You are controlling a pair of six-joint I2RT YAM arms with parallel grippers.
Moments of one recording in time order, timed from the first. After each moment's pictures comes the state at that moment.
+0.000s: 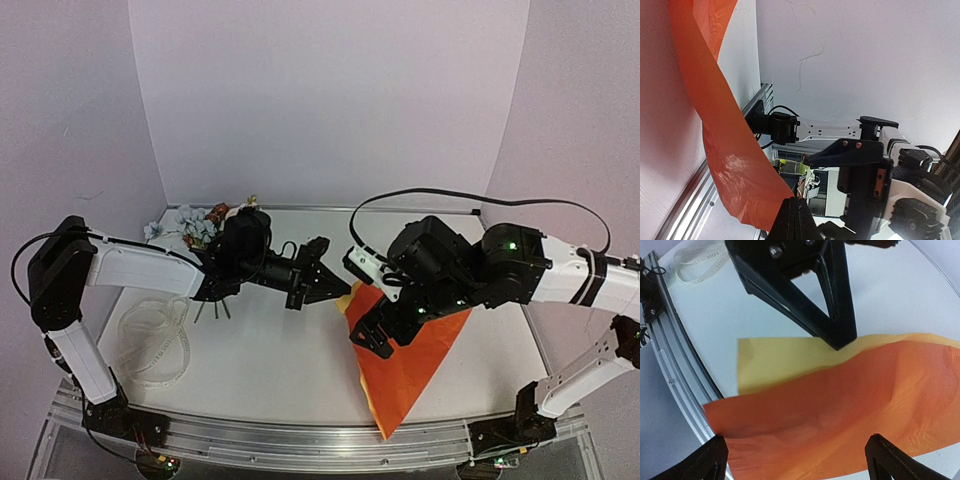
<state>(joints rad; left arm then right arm) -0.89 1.71 1.04 0.47 0.88 -1.41 1.21 1.36 1.30 -0.89 0.17 0.24</state>
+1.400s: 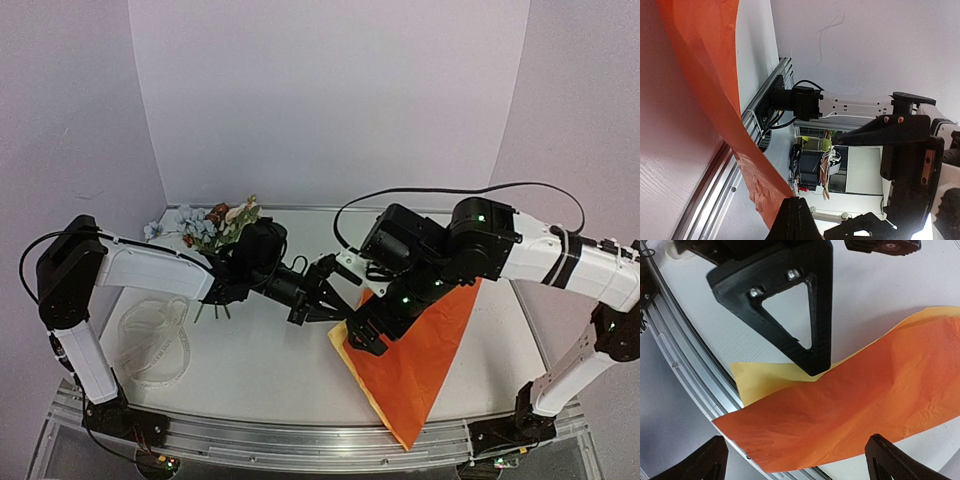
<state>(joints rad) -0.92 1.77 1.08 0.32 0.95 -1.20 1.19 1.54 1.54 -1.16 0.09 0.31</state>
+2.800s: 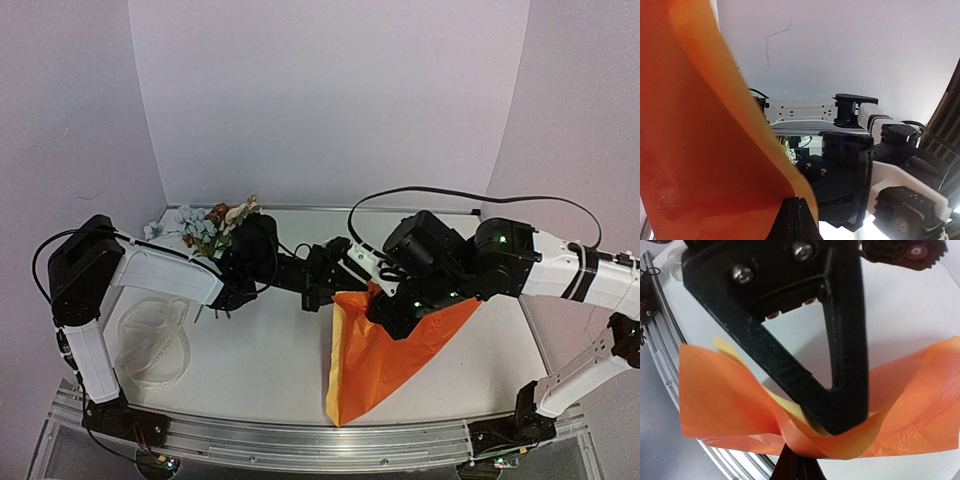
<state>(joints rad) -0.93 1.83 1.07 0.82 0.97 -1.60 1.16 1.40 1.33 -0.90 0.14 0.23</state>
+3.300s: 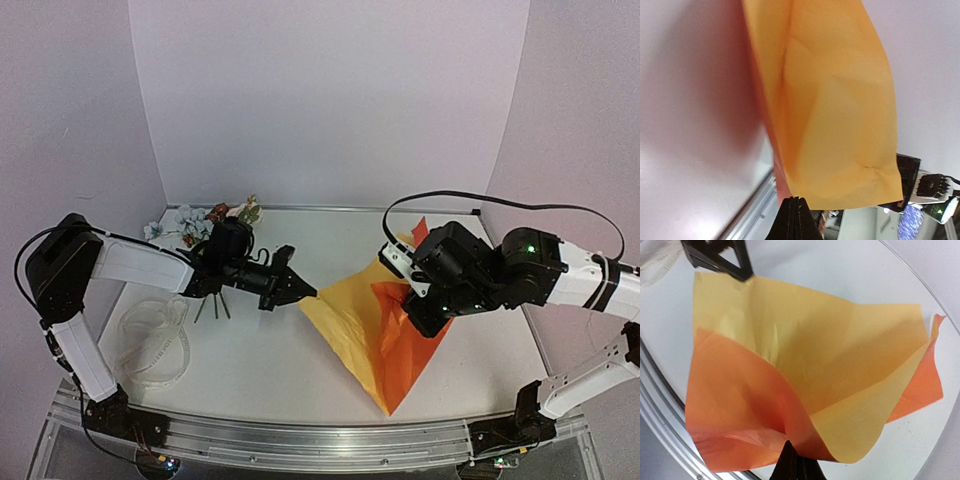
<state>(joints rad) -0.72 1.73 0.94 0.31 0.83 -1.21 1.14 1.26 1.21 -0.96 0.35 0.22</state>
